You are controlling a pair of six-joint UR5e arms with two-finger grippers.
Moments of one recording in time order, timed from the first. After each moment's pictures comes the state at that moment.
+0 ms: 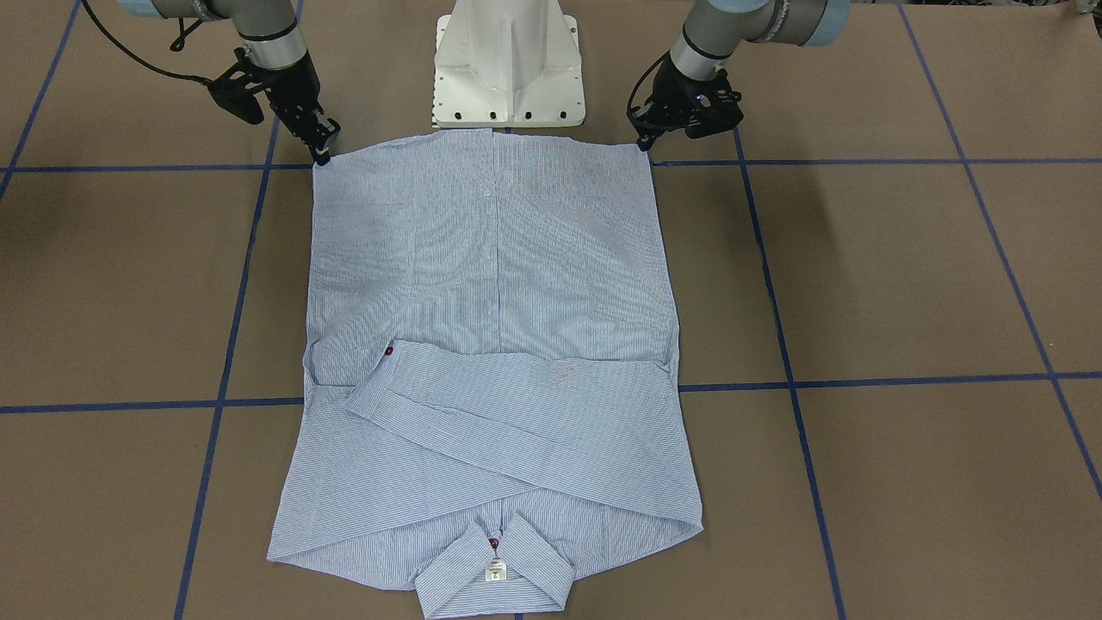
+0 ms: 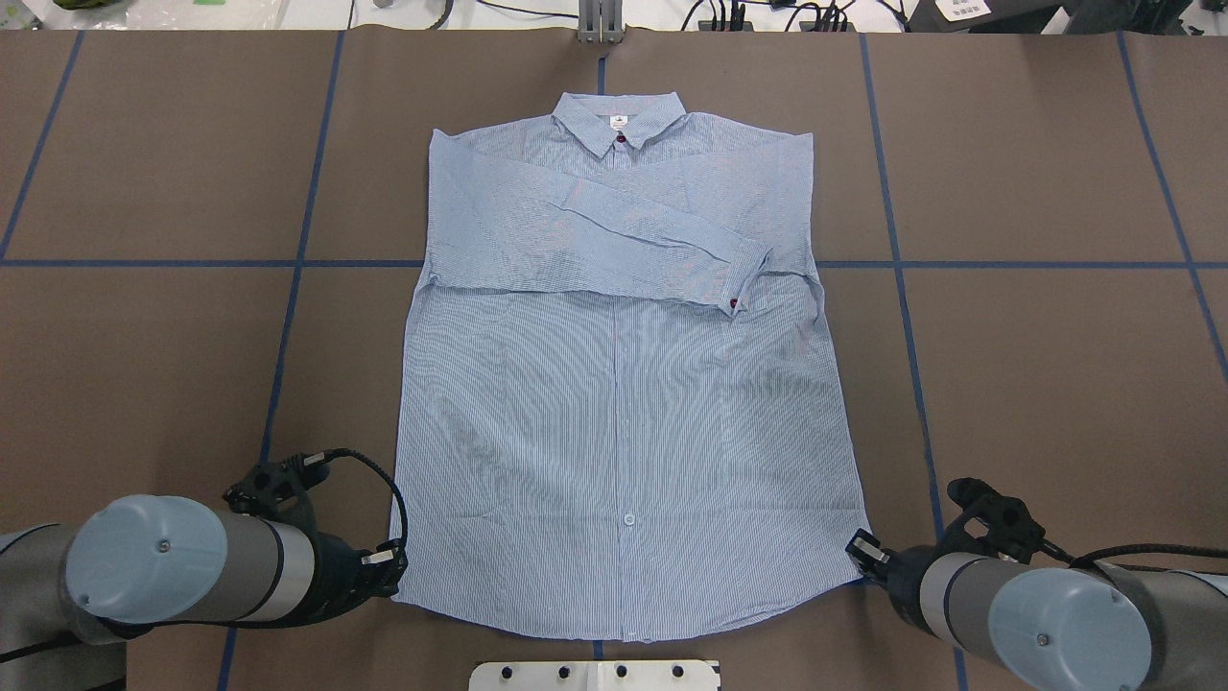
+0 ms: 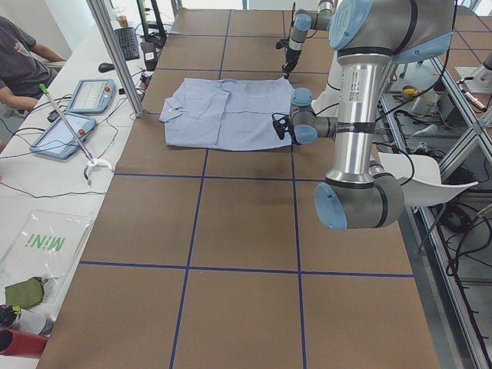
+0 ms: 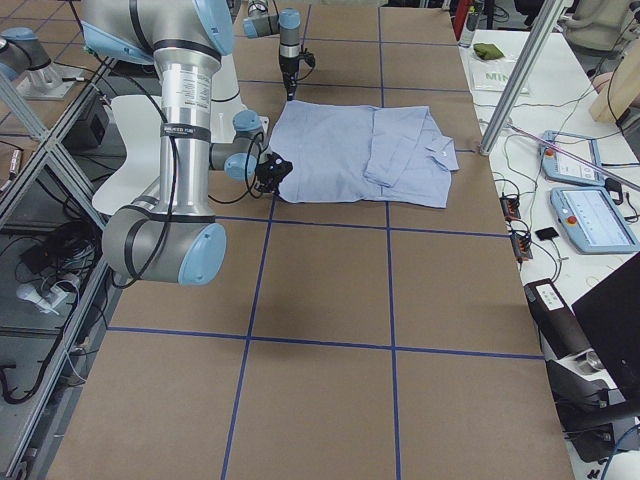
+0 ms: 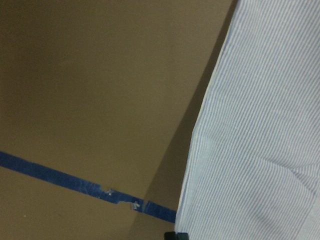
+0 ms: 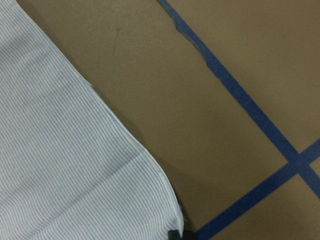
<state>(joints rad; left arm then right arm) -0.22 -1.65 -2.08 -2.00 -1.78 -1.86 0.11 -1.69 2.17 -1.23 1.47 2.18</state>
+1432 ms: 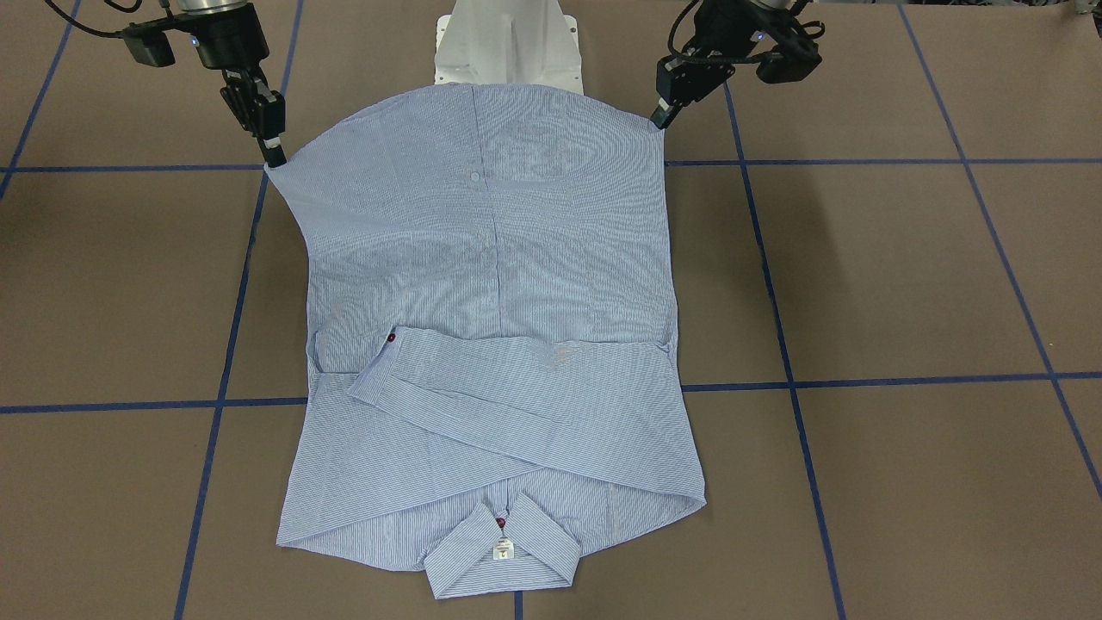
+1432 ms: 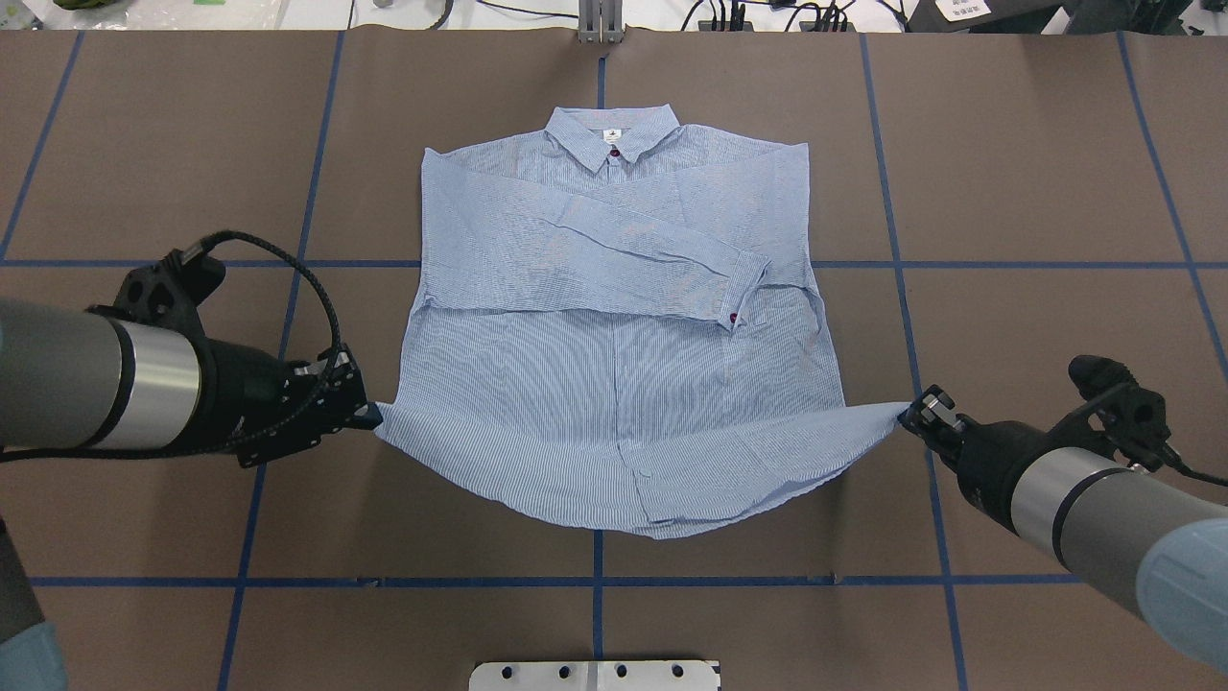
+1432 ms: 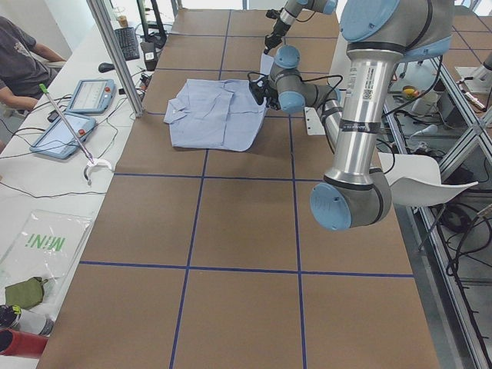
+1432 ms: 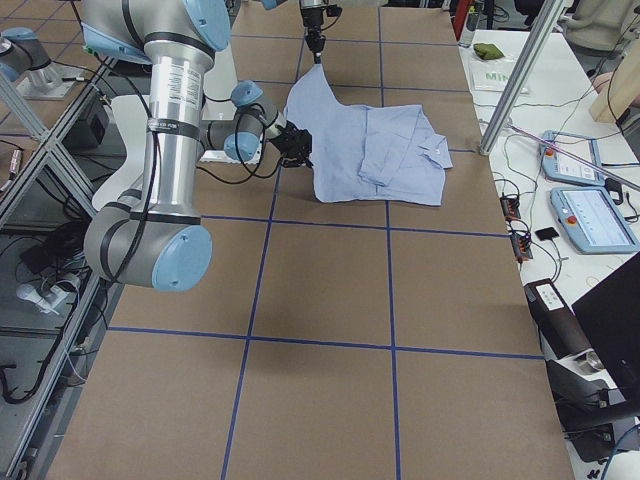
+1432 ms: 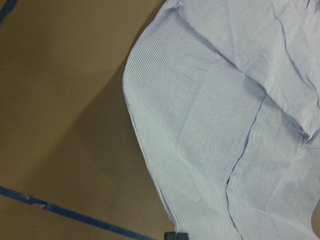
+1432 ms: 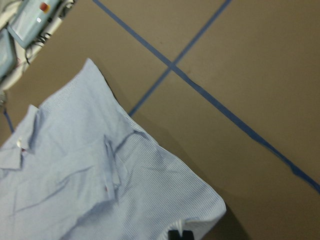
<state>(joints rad) -0.57 -1.77 -2.28 -1.85 -1.92 -1.88 0.24 -1.74 2.38 -1.23 1.16 2.18</state>
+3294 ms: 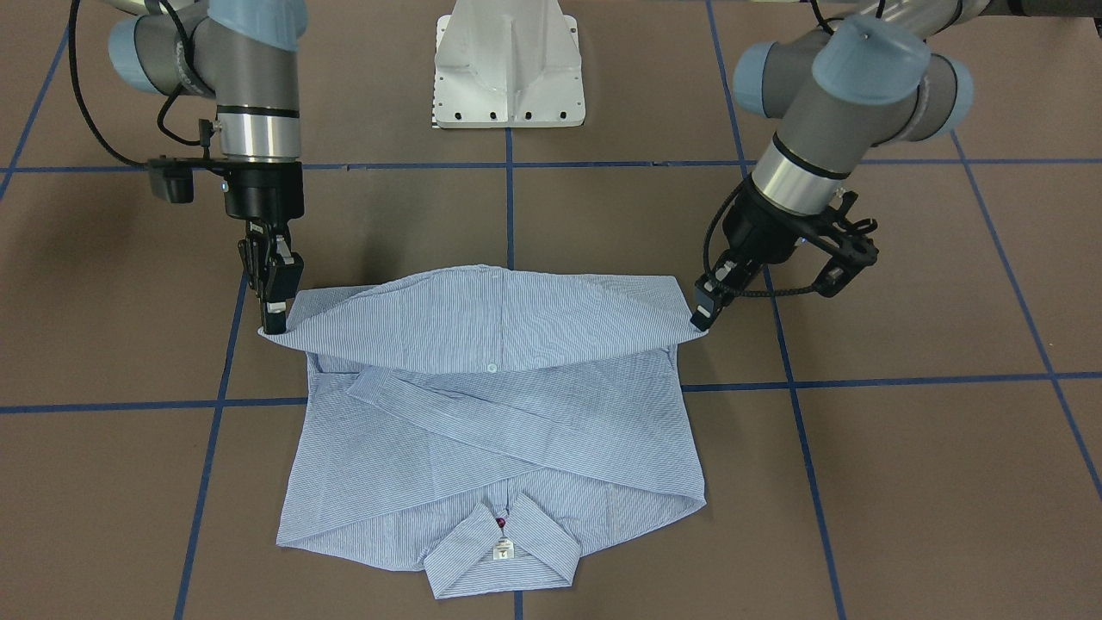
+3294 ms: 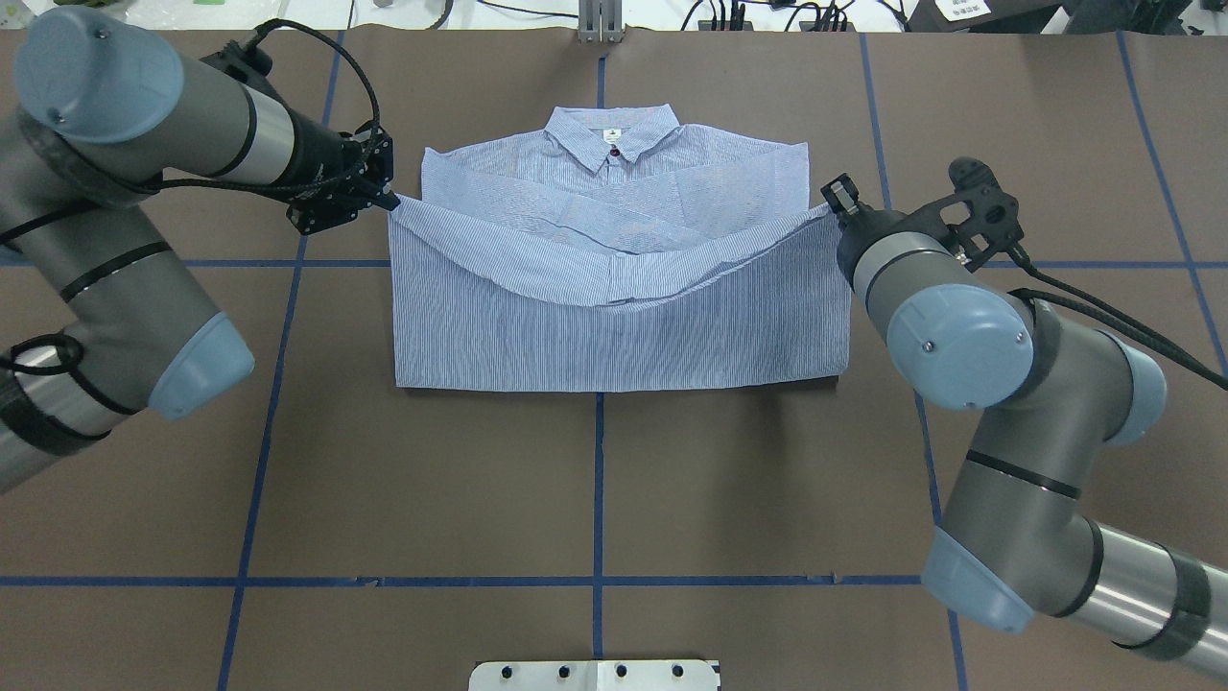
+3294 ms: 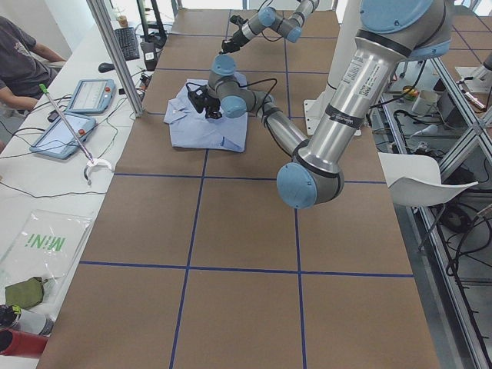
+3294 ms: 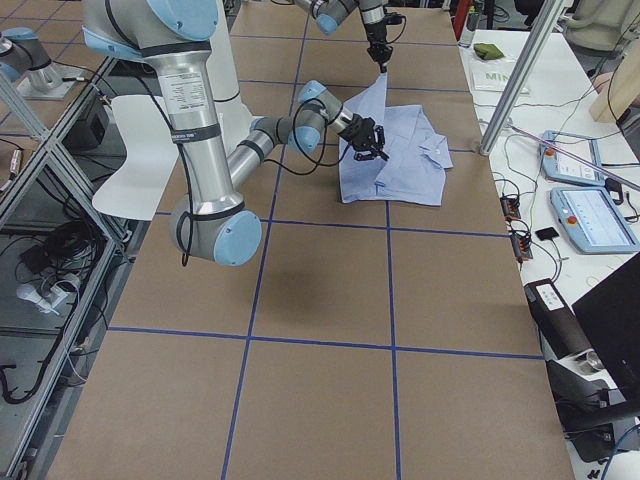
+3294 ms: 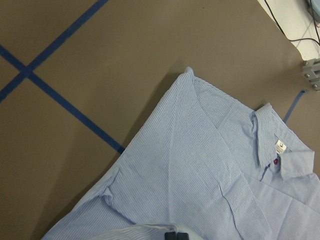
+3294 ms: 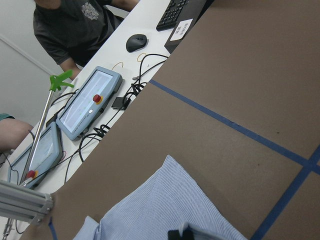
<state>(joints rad) -0.84 -2.09 -1.67 -2.00 -1.96 -1.80 0.57 -1.24 1.89 -1.29 1.15 2.07</state>
